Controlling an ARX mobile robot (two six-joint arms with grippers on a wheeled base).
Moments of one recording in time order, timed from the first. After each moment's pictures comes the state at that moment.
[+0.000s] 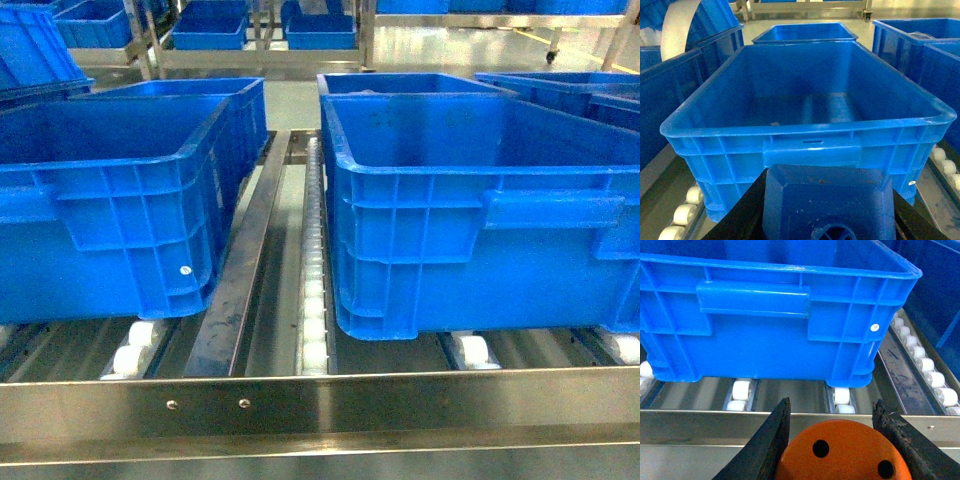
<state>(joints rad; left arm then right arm) 0.10 1.06 0.36 0.54 0.02 0.08 0.21 1.01 0.21 0.47 0.22 -0.02</state>
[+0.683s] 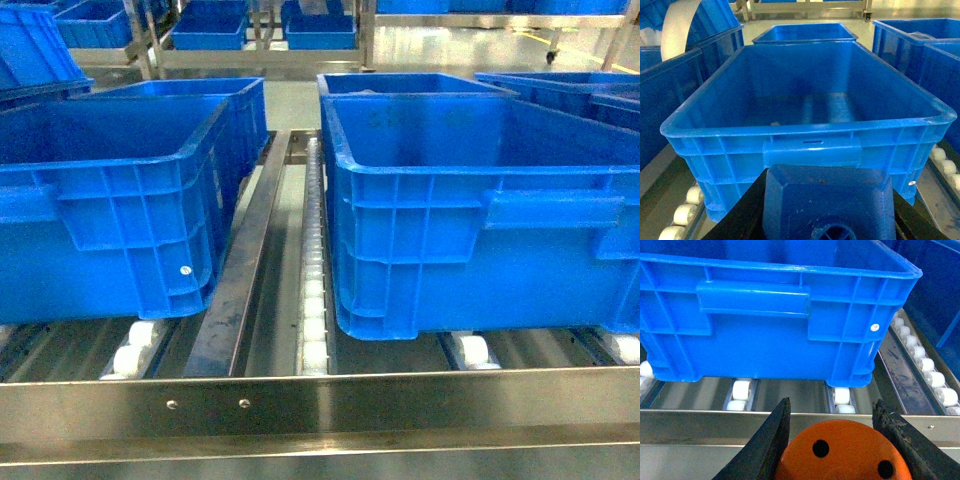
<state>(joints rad) 0.10 1.06 0.36 0.54 0.02 0.08 0.21 1.01 0.21 0.47 0.22 -0.02</state>
